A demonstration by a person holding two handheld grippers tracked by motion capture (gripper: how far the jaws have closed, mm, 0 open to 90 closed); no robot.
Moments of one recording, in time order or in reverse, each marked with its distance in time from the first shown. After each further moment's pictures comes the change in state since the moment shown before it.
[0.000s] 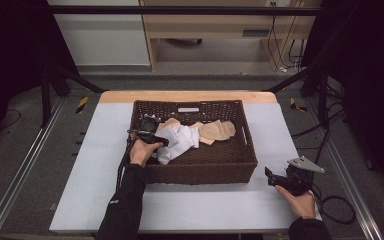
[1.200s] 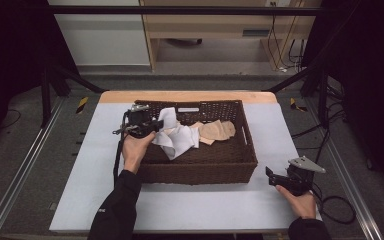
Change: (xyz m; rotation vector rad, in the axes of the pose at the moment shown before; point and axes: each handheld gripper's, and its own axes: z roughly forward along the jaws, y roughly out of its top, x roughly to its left) left arm 0.003 0.009 -0.075 -0.388 -0.198 -0.118; right arm -0.002 0.000 -0.001 -0.005 -0.009 0.001
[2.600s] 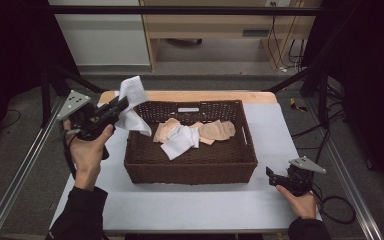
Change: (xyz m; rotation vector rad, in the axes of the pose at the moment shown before) left arm 0.008 0.028 -0.155 -0.418 -0.022 0.085; right arm -0.001 0.000 -0.001 -0.004 -0.001 0.004
